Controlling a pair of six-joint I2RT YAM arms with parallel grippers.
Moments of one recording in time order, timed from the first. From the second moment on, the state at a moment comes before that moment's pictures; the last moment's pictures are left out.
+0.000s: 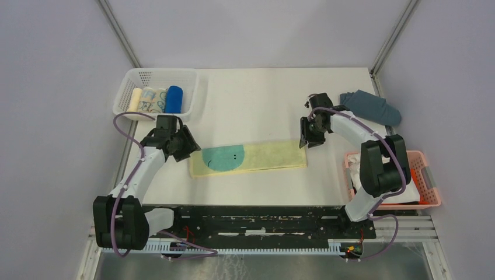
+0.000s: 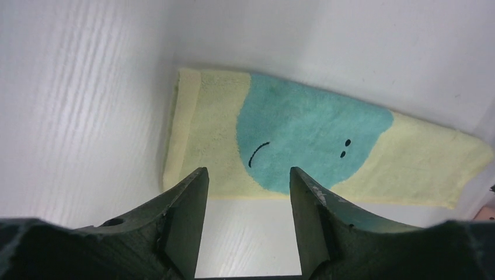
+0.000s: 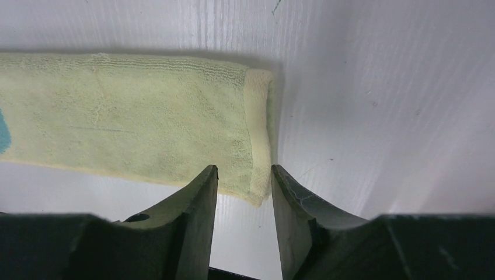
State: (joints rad) left arm -0.06 1.19 0.77 -0.59 0.12 -0.59; right arm 0.25 1.68 1.15 -0.70 -0.15 0.27
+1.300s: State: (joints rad) left arm -0.04 1.12 0.76 -0.51 -0.03 -0.38; right arm 0.29 1.91 1.28 -0.89 0.06 0.27
